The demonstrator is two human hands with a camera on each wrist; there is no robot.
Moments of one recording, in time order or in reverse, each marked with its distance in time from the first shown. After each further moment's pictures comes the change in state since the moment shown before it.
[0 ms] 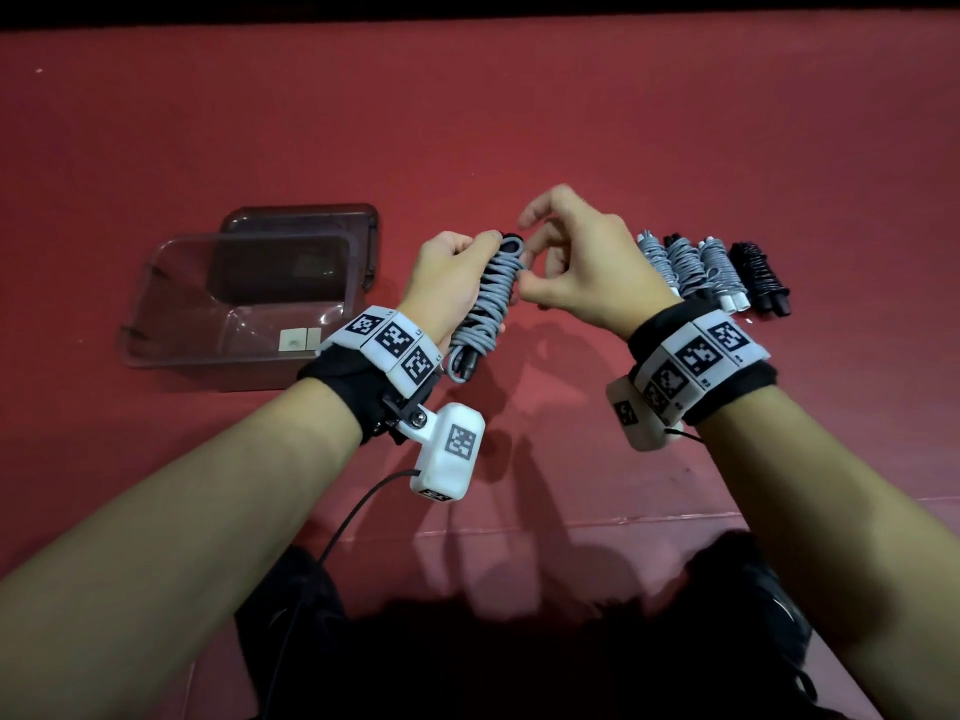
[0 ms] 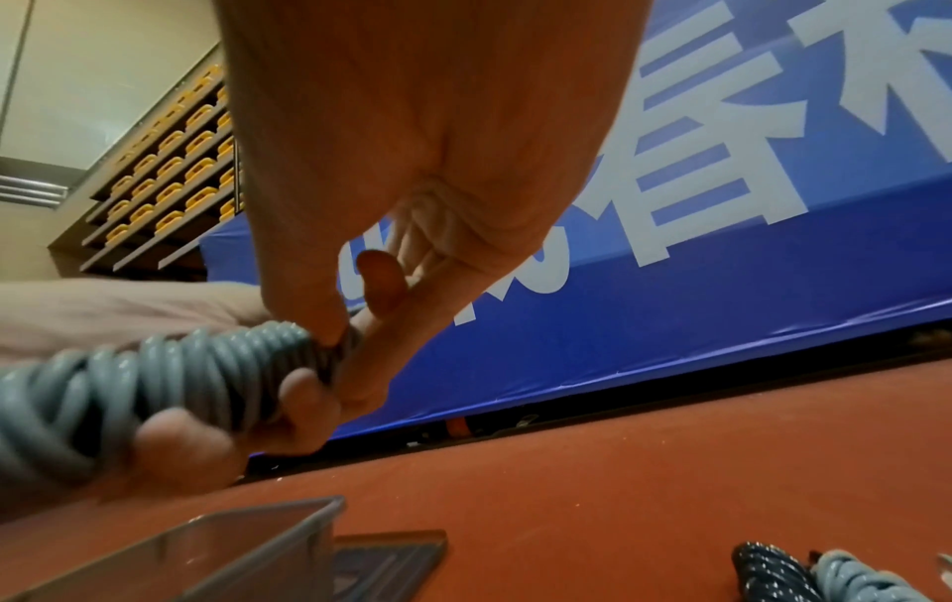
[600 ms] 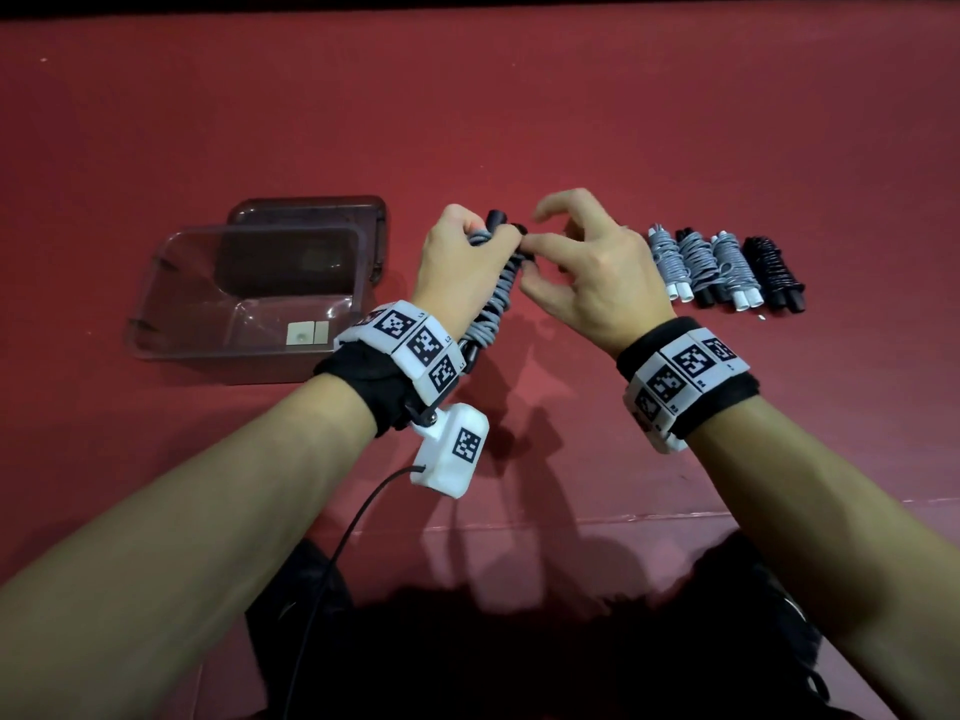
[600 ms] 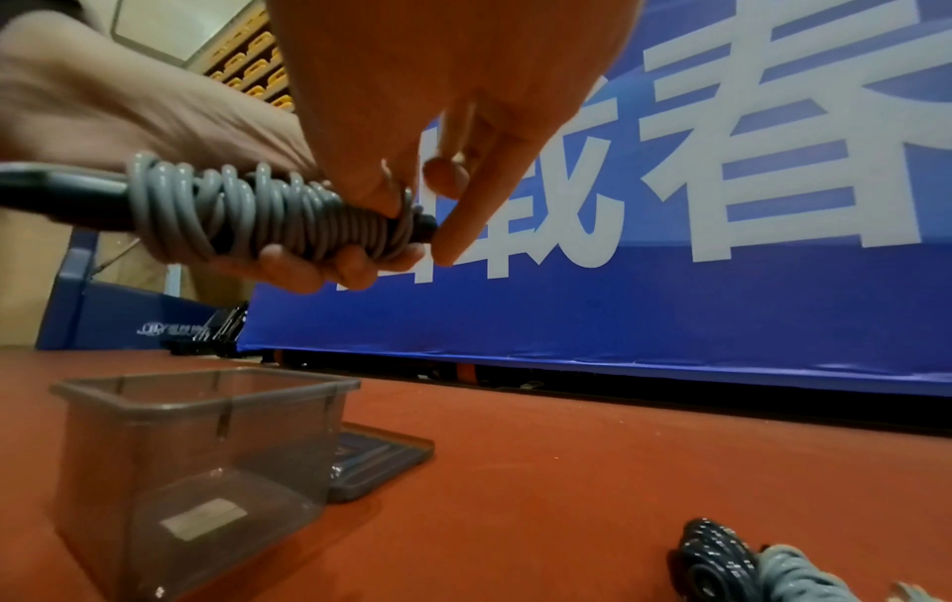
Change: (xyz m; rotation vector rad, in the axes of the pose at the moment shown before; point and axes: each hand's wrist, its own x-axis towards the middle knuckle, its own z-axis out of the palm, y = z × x) left_hand 0.002 0.006 -0.003 0.400 0.171 0.222; right_hand -0.008 0.012 0.025 -0.424 0.341 -0.339
